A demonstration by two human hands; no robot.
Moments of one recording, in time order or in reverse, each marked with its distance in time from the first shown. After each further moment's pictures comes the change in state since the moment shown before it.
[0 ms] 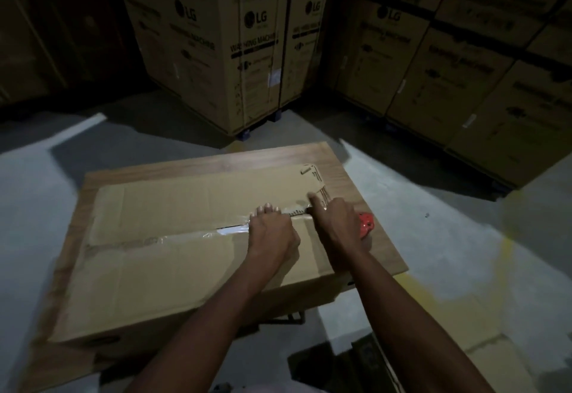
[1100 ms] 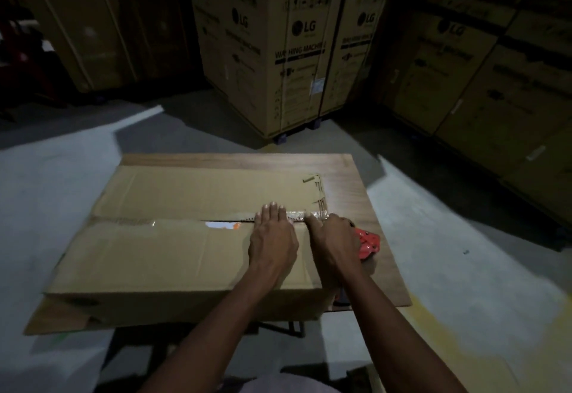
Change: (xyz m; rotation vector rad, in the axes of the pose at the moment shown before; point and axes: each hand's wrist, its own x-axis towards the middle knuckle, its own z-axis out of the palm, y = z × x) left_hand 0.015 0.051 0.034 -0.206 0.080 -0.244; right_hand 0.026 0.035 -0.008 -0.042 -0.136 -0.207
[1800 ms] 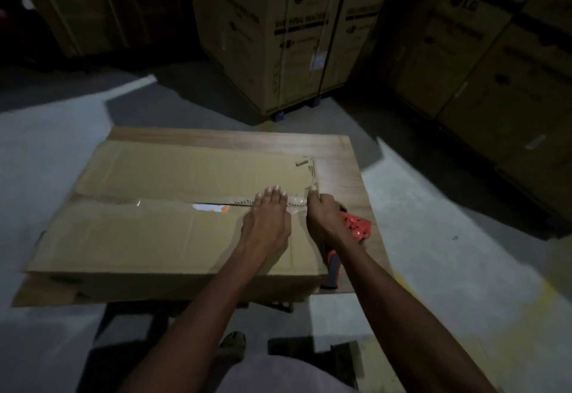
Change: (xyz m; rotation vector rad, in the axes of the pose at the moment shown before) left_hand 0.009 0.000 -0.002 0.089 -0.126 0.160; right_hand 0.023 0.001 0.000 0.409 -0.159 0.032
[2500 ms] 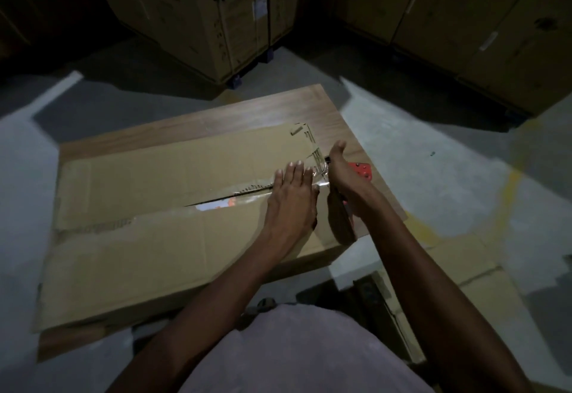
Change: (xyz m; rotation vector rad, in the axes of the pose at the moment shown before) left_hand -0.019 0.008 0.000 -0.076 0.074 0.315; right_hand -0.028 -0.021 -0.006 0.329 -0.061 0.517
